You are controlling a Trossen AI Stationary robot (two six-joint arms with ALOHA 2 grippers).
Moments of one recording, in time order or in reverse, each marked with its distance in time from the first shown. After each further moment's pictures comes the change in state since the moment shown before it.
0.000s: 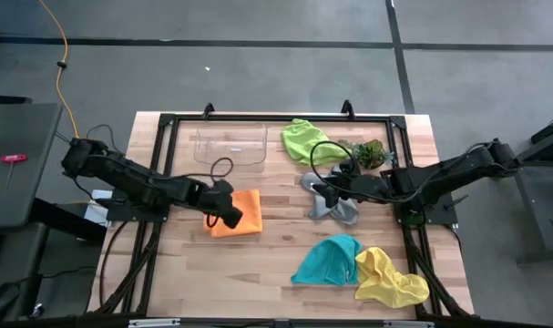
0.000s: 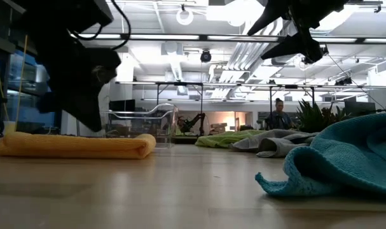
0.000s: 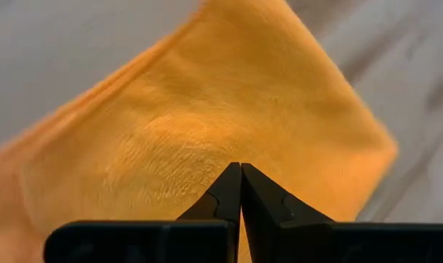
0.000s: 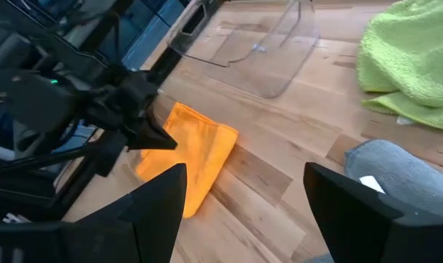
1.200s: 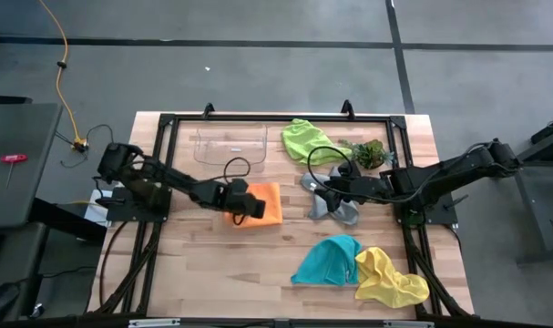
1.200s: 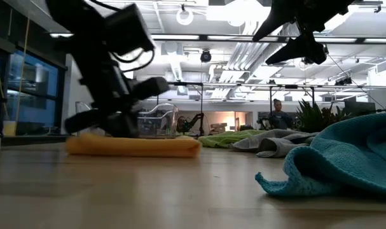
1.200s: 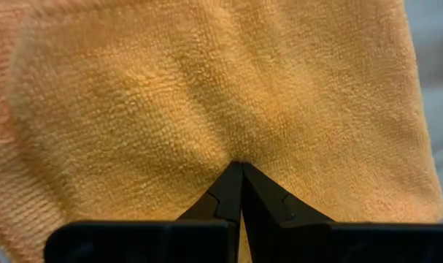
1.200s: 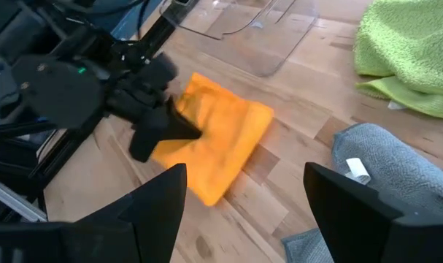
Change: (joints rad) left arm 0.099 0.369 0.175 0.135 -0.038 -0.258; right arm 0.000 0.000 -0.001 -0.061 -0.053 -0.038
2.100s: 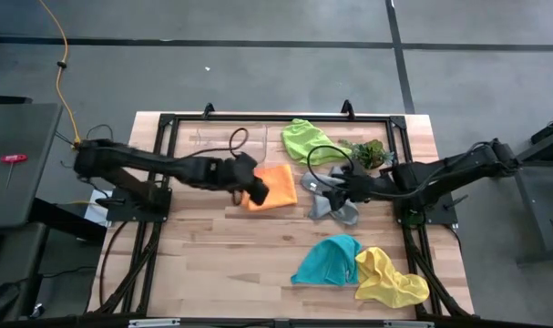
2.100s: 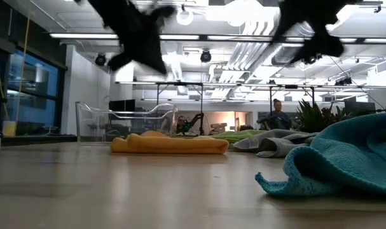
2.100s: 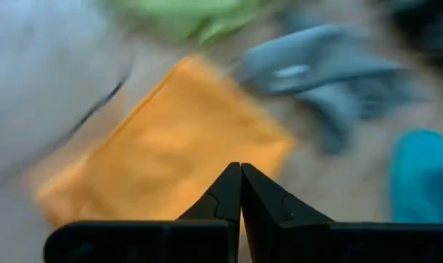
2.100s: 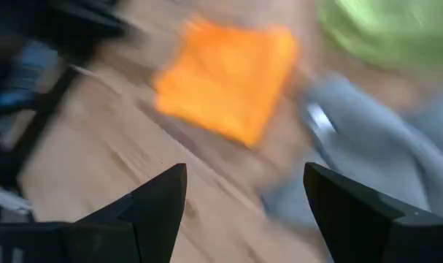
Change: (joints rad) left arm 0.069 -0.276 0.221 -0.177 -0.071 0.597; right arm 0.002 0.014 0.126 -0.354 -0.082 0.198
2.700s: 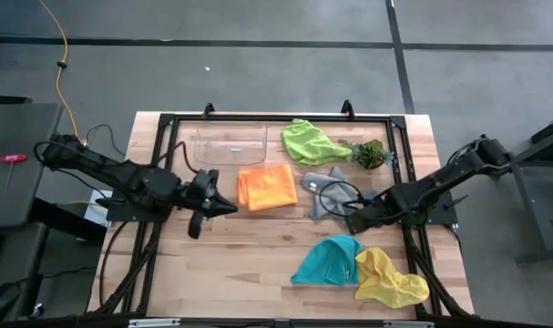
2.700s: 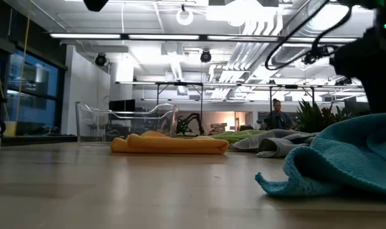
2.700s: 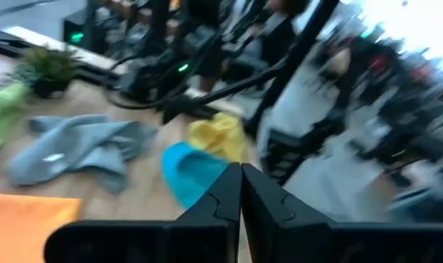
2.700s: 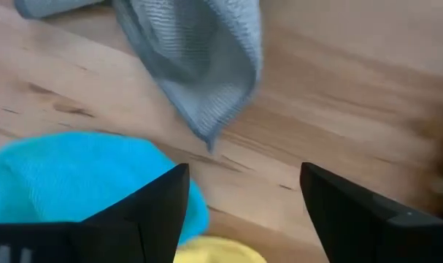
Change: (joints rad) left arm -0.309 -0.535 -0.271 0.396 0.172 0.313; right arm 0.197 0.078 -0.200 -0.258 -0.324 0.453
